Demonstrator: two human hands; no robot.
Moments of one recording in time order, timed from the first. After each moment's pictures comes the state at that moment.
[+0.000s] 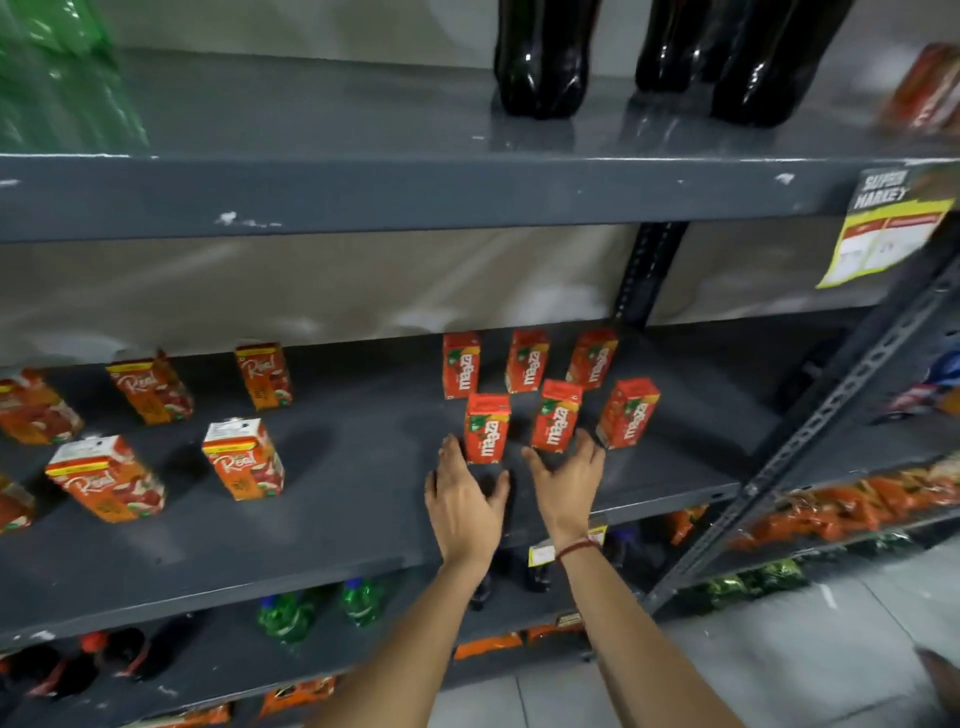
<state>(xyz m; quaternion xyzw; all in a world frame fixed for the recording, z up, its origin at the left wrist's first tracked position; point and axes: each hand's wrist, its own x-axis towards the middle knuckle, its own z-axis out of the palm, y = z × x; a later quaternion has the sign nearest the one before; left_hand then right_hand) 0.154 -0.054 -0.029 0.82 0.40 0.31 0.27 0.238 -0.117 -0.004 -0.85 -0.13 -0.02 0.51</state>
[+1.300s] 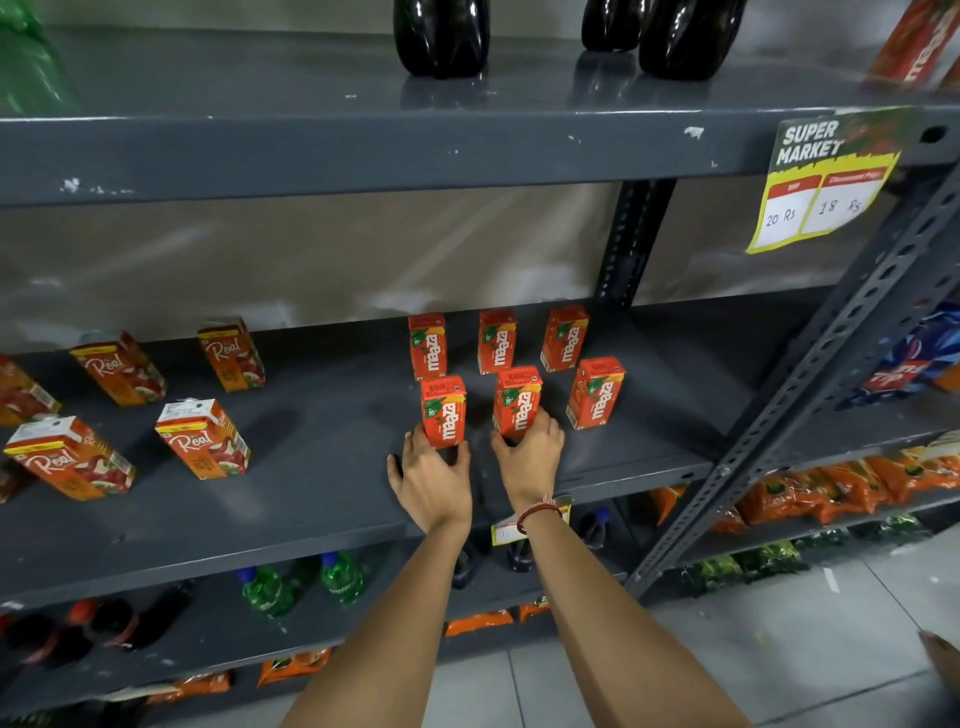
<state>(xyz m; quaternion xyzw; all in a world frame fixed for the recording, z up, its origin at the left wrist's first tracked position) 0.183 -0.061 -0.043 0.75 0.52 0.34 0.23 0.259 -0.119 -0.014 -0.86 -0.18 0.02 0.47</state>
